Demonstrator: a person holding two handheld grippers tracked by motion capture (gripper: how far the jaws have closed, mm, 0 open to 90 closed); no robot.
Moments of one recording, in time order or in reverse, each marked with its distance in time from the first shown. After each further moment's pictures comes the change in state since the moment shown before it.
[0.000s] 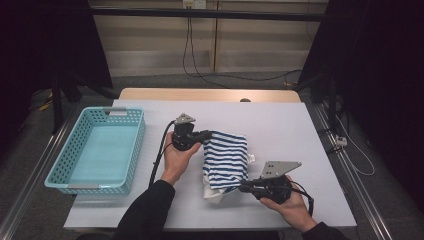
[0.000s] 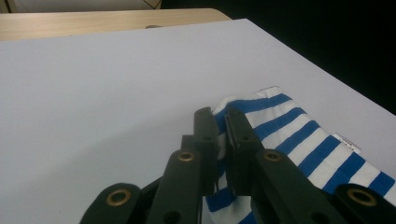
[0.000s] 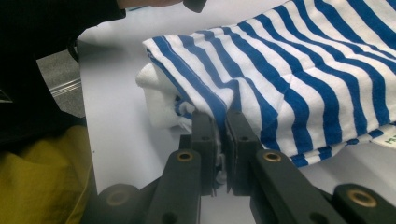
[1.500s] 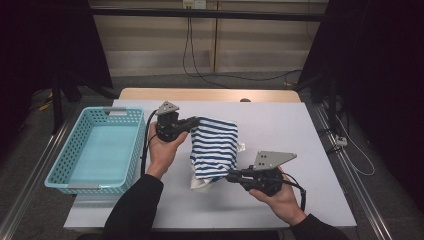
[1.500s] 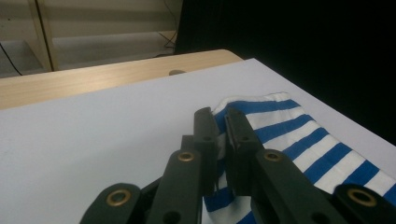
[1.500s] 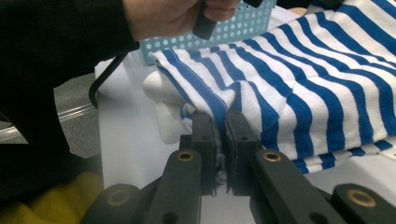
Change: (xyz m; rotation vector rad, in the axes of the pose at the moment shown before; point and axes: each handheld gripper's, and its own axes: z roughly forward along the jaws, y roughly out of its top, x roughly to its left) left arm 0.006 0.032 -0.051 -0.114 0.055 0.031; right arm 0.014 0.047 0.005 -0.129 0.028 -0.052
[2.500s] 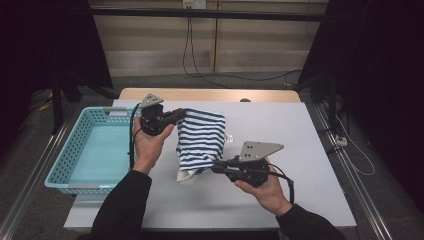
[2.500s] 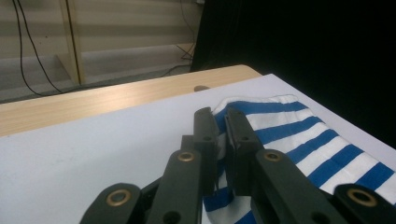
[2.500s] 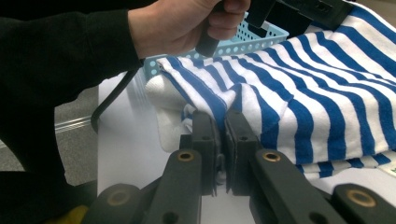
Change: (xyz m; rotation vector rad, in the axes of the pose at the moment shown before) left arm 0.020 0.018 -0.030 -0.039 0.067 0.003; right arm 0.004 0.035 0.023 -0.062 0.017 -0.055
